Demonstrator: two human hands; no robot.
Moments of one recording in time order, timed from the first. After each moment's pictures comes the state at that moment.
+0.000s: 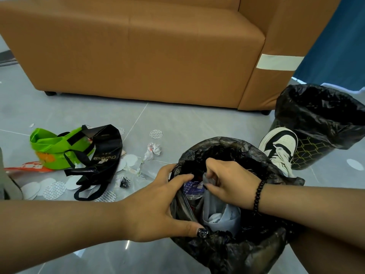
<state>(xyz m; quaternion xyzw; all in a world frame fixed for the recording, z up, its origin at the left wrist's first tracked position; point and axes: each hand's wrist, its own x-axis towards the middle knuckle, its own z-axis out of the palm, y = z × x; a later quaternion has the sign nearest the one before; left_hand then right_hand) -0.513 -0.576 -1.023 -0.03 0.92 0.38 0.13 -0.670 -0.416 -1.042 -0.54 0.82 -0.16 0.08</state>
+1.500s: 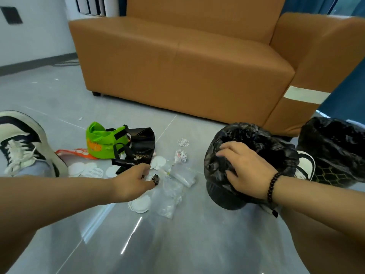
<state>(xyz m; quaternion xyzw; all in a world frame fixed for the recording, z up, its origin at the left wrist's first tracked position) -0.448 -0.680 -1.050 -0.31 0.84 0.43 0.05 -0.637 -0.462 -0.987 -0.57 0.82 -0.02 -0.04</state>
